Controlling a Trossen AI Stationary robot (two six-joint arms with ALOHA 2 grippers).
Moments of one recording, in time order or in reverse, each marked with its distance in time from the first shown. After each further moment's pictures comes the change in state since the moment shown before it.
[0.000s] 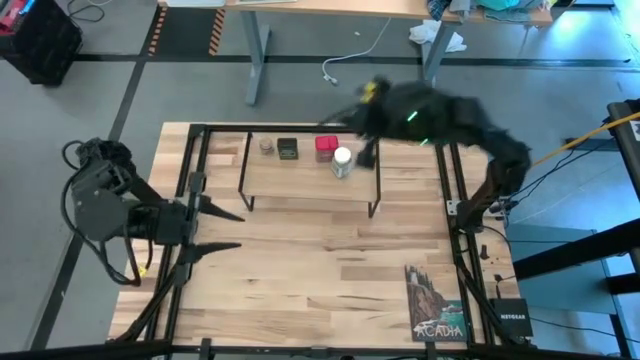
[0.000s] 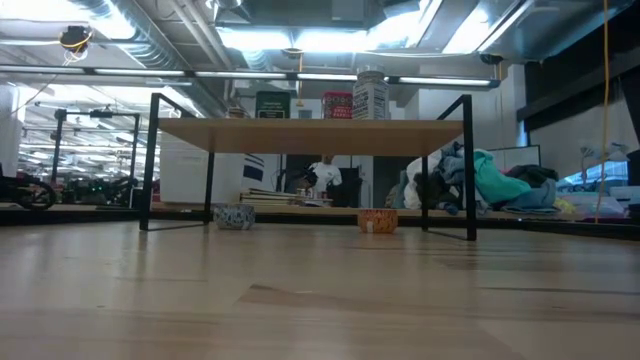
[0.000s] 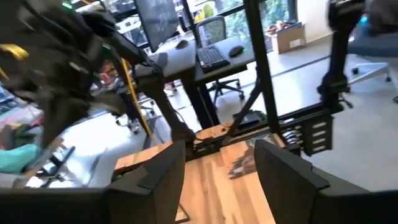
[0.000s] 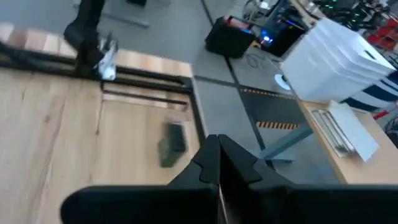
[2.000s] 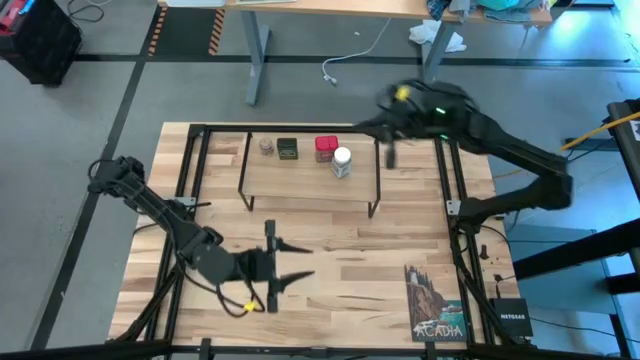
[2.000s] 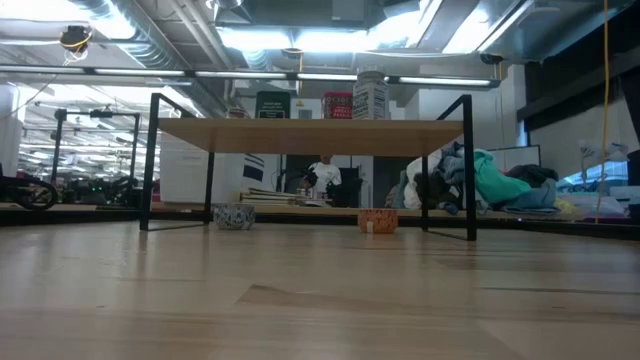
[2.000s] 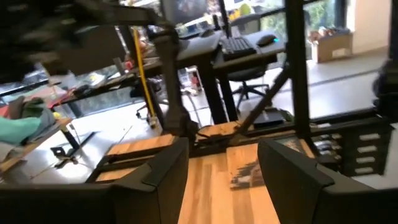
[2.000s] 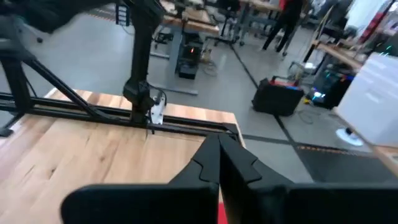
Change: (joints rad) left arm 0.151 0.186 -0.577 0.895 0.016 0.028; right arm -0.302 -0.461 -0.886 0.715 -0.617 0.030
